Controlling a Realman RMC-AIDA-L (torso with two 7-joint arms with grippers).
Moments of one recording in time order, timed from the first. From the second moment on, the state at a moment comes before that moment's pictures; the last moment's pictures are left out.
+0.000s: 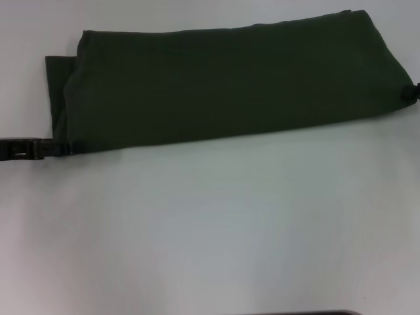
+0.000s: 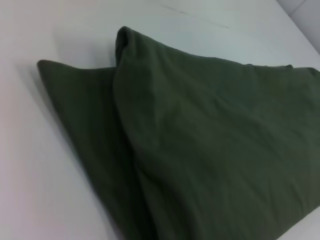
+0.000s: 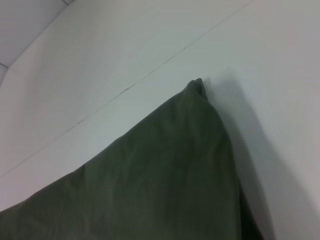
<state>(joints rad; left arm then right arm) -0.49 -2.00 0.55 0.67 2.35 1.44 -1.96 0.46 1.93 -0.46 -0.53 -2.19 -1.20 2.16</state>
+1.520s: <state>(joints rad) -0.51 -1.99 0.58 0.65 2.38 1.38 -1.99 0.46 1.93 -0.47 -0.53 -2.19 -1.21 2.16</state>
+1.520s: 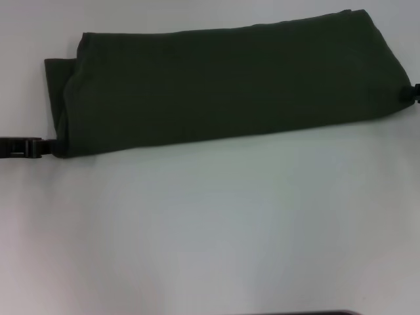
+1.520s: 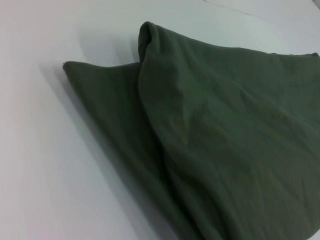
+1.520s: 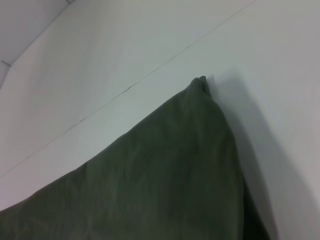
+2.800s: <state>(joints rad) -0.37 -1.95 0.55 0.74 2.38 1.76 -1.93 0.19 1.95 -0.32 -0.54 -2.19 -1.54 1.86</state>
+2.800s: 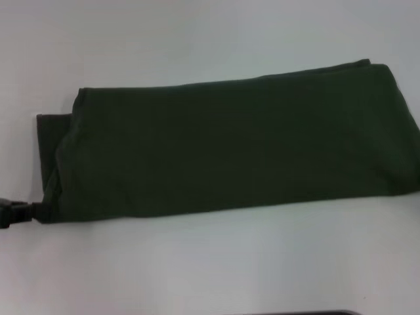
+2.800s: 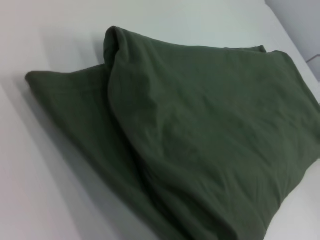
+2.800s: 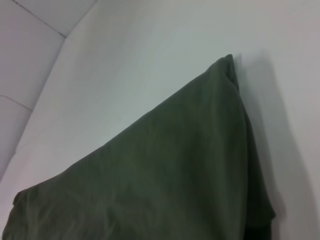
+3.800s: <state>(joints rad) -0.37 -1.94 0.55 0.72 2.46 1.70 -1.93 0.12 1.96 -0.25 -0.54 -2.19 -1.57 1.82</state>
